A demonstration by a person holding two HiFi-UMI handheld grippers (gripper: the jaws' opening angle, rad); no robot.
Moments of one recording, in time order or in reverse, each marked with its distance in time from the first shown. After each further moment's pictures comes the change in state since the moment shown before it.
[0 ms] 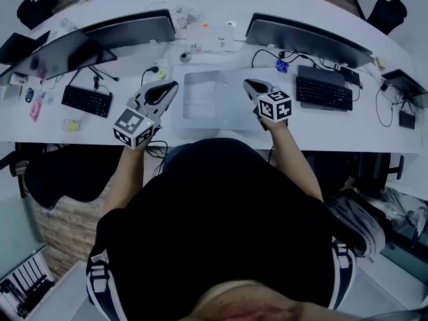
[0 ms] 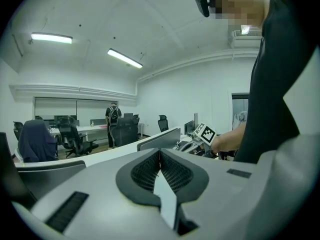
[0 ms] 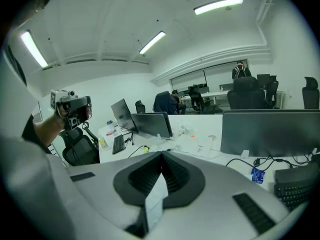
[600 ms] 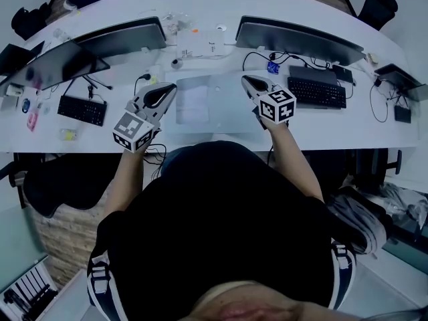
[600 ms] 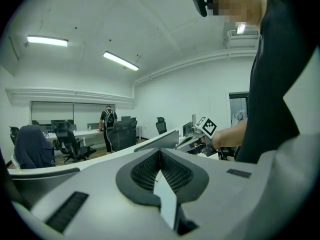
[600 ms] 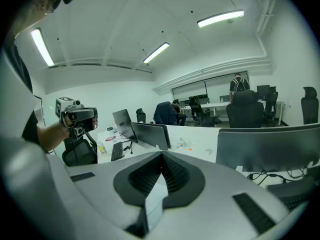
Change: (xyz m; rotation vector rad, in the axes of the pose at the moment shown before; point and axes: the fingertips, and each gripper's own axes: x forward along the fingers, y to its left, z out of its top) left arm 0.022 -0.011 0.018 0.036 -0.028 -0.020; right arm -0.037 -0.006 0.047 -0.046 -0.109 -0.010
